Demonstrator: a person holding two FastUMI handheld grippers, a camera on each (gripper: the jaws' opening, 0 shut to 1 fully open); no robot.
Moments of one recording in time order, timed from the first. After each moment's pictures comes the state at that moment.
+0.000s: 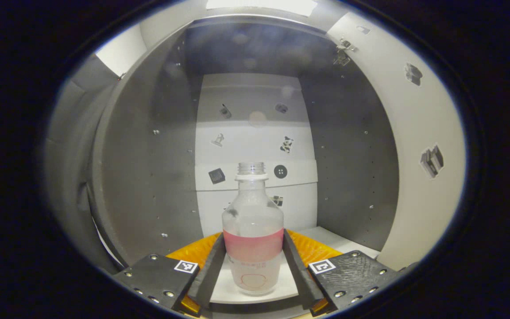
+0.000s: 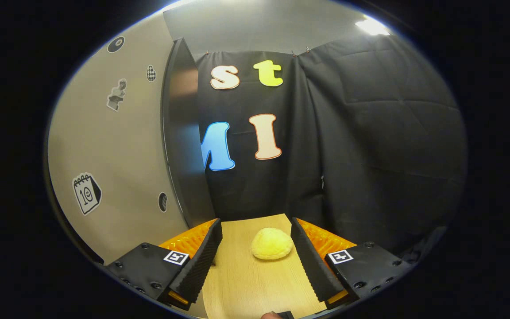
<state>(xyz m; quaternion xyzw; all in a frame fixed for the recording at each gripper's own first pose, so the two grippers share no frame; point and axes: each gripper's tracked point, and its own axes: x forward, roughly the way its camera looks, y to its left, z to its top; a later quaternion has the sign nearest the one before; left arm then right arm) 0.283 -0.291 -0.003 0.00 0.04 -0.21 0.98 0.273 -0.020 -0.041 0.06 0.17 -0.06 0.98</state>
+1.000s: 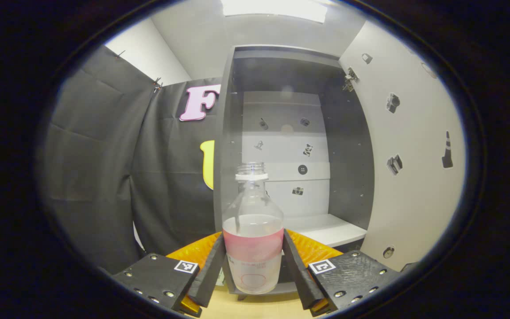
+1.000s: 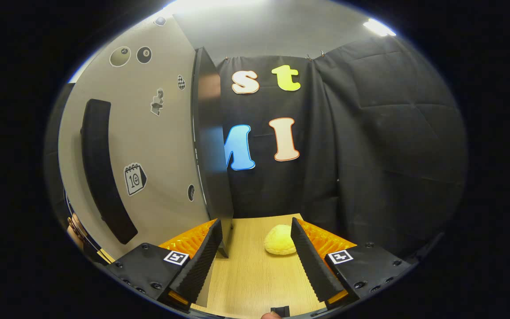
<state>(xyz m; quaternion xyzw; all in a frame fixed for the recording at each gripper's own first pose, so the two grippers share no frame) 0.141 -0.181 -0.001 -0.02 0.04 -0.12 0.99 0.225 -0.010 -0.030 0.06 0.16 0.01 0.98</state>
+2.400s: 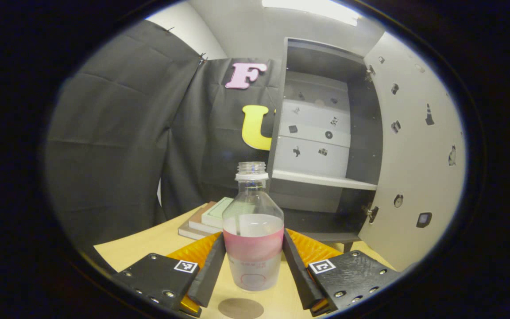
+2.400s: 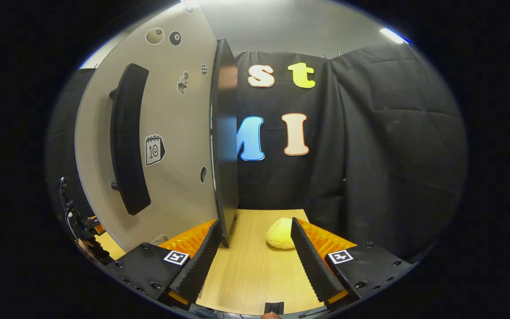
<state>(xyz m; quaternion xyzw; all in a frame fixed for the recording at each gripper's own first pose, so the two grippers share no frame) 0.009 -0.091 -0.162 -0.09 0.13 -0.05 0.99 0.201 0.002 -0.050 0.02 0.18 0.04 0.98</state>
